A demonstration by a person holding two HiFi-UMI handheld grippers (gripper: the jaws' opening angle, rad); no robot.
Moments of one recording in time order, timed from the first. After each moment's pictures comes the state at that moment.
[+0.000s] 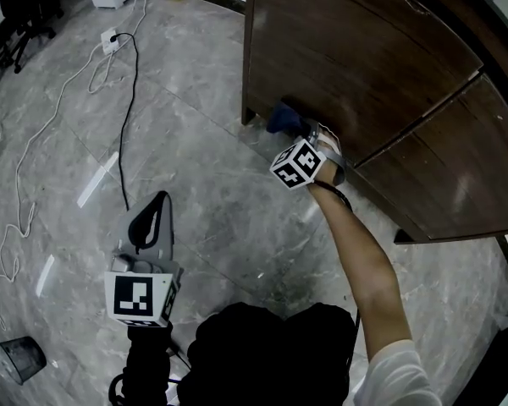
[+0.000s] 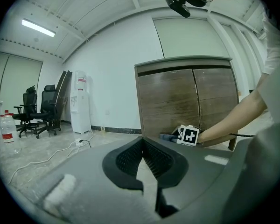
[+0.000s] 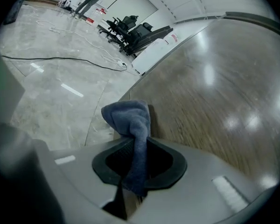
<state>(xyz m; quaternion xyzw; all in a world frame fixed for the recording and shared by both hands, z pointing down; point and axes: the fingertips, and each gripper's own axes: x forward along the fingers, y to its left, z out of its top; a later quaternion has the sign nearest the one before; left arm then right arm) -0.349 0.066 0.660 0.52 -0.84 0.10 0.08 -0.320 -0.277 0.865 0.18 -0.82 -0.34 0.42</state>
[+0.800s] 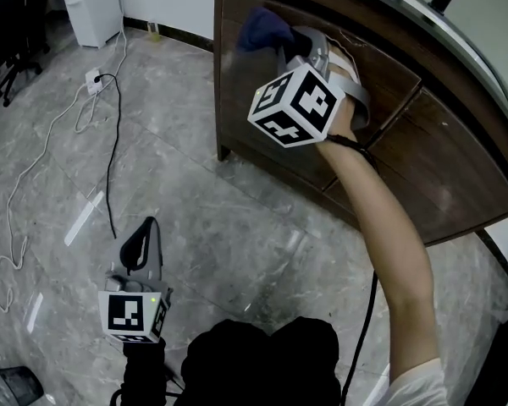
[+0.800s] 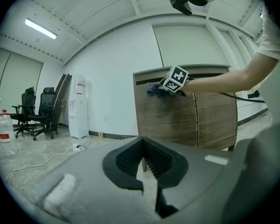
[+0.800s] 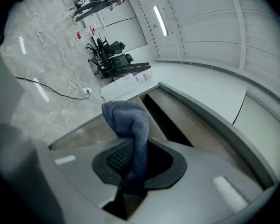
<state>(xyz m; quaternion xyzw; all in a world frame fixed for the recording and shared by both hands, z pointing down) -0.341 0.061 0.628 0.54 -0.84 0.07 0.06 -0.365 -0.271 0.474 0.28 -0.80 -0.49 0.21</state>
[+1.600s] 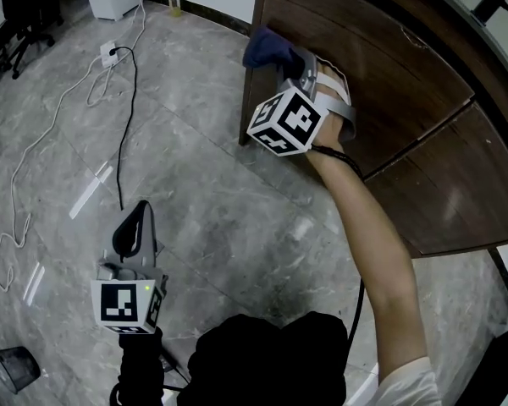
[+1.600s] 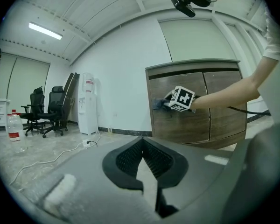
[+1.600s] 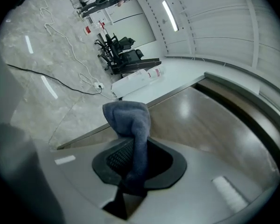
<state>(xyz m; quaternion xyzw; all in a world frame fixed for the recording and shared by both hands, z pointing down) -0.389 0.091 0.645 0.49 -0.86 0.08 0.07 -0.424 -0.257 0.595 0.25 -0.79 -0.49 0.25</state>
